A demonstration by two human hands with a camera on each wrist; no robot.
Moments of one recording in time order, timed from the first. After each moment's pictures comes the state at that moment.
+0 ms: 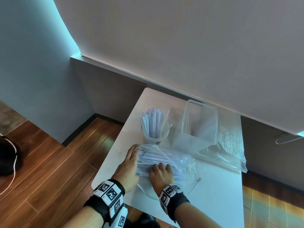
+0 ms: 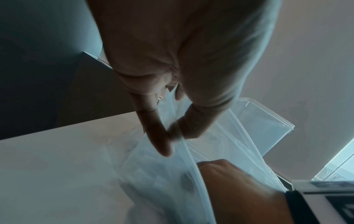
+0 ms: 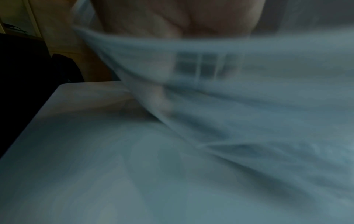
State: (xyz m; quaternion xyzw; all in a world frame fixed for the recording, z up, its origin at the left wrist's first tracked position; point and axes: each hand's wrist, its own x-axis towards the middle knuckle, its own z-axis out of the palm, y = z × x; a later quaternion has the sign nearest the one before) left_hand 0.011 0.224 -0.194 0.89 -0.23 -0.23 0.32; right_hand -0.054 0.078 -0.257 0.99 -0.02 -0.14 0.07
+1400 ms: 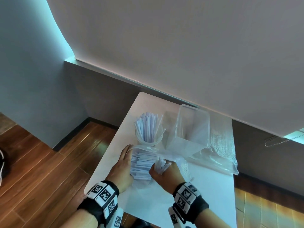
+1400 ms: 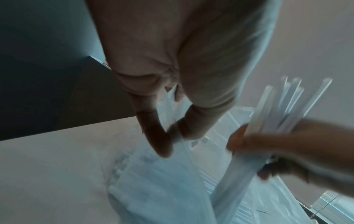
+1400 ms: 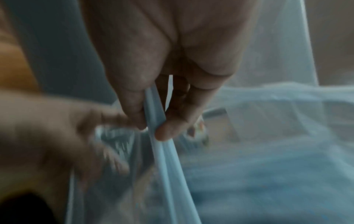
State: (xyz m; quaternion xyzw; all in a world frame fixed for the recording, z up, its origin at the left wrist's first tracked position) left_hand 0.024 0.221 -0.205 0.89 -0.21 -0.23 0.34; right_hand -0.052 0.040 -0.177 0.88 -0.19 -0.09 -0.42
